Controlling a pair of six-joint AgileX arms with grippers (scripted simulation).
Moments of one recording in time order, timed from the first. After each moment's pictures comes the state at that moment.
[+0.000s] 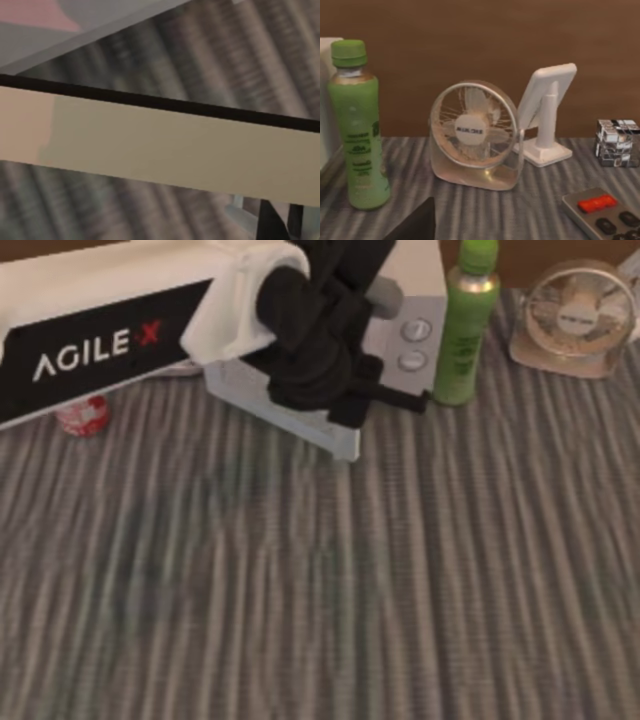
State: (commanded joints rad) left arm -0.66 1.96 1.59 -0.68 -0.11 -0.19; right arm 0.00 0.00 0.00 0.00 0.00 0.00
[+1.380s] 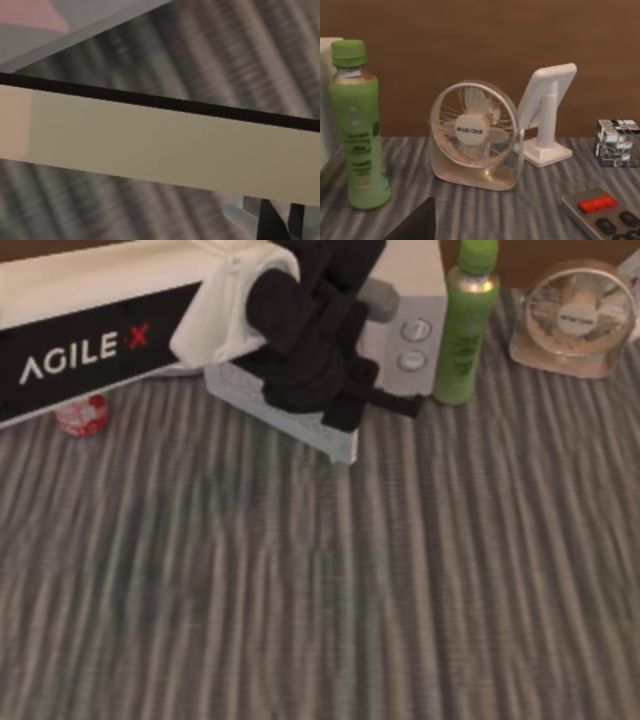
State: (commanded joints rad) left arm -0.66 1.94 1.56 -0.67 -0.09 -0.16; right arm 0.00 0.00 0.00 0.00 0.00 0.00
